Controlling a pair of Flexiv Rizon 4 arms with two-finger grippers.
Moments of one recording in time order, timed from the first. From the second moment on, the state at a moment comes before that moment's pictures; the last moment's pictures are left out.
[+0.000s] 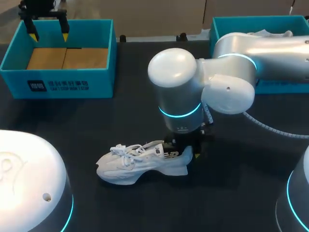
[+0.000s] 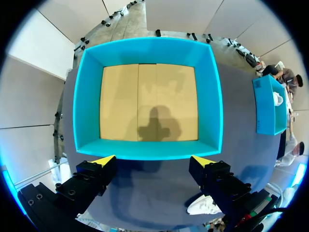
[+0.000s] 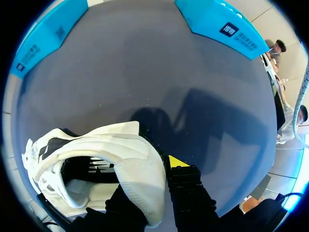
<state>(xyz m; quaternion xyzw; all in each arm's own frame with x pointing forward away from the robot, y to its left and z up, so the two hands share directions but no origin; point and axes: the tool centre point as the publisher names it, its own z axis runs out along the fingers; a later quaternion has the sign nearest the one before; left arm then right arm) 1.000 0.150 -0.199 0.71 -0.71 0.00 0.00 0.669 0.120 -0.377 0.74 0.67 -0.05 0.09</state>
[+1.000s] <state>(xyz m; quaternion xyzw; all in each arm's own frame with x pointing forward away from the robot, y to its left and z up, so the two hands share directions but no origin) 1.000 0.150 -0.199 0.71 -0.71 0.00 0.00 0.664 0.121 -0.275 0.74 0.67 0.00 0.04</state>
